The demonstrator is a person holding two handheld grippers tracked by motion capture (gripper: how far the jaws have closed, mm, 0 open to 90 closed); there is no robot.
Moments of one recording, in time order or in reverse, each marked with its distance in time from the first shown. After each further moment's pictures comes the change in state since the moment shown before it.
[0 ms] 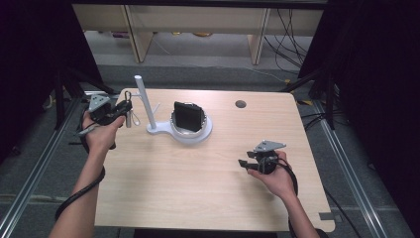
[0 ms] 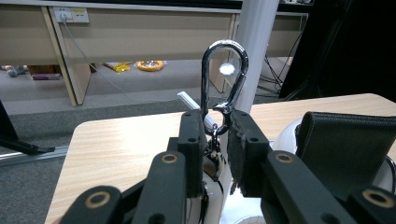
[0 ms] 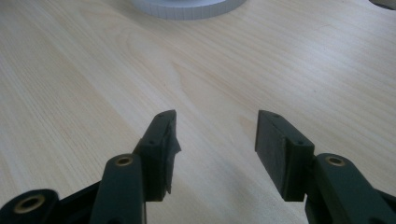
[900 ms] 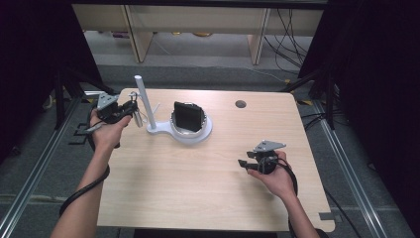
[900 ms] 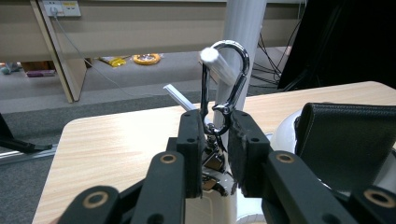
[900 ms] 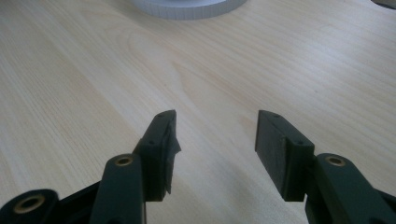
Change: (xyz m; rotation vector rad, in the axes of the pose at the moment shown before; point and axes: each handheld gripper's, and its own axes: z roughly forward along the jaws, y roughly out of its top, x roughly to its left) left arm -0.008 -0.005 0.017 0.034 -0.010 0.032; right arm -0.001 0.000 0.001 -0.006 -0.001 -0.007
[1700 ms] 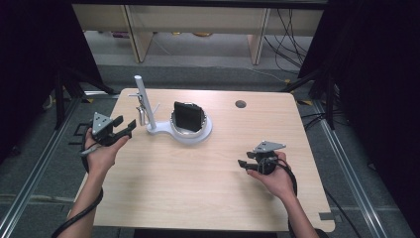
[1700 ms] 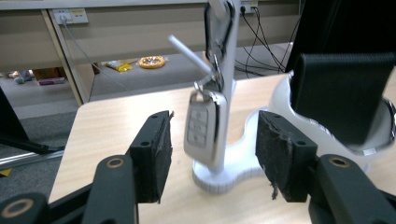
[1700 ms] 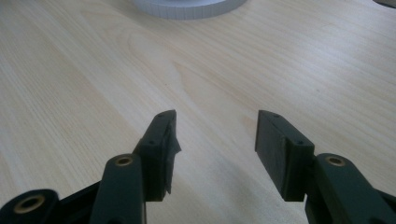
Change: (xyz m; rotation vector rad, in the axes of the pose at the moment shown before) left arm -0.002 -0.048 -0.039 -0.026 0.016 0.050; right arm 0.001 -0.002 0.001 0.009 0.009 0.011
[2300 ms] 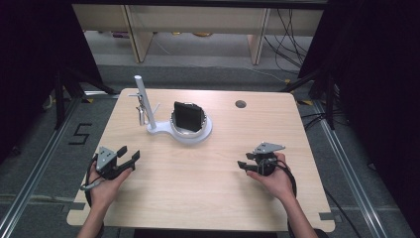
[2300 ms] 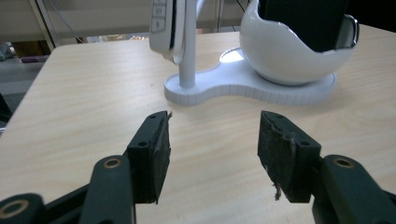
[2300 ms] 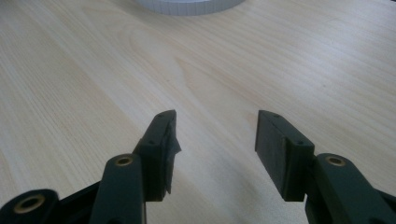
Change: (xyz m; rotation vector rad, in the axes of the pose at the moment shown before) left arm -0.025 -0.088 -0.038 0.036 -0.036 -0.029; right arm 0.003 -0.004 0.003 -0.004 0.006 0.027
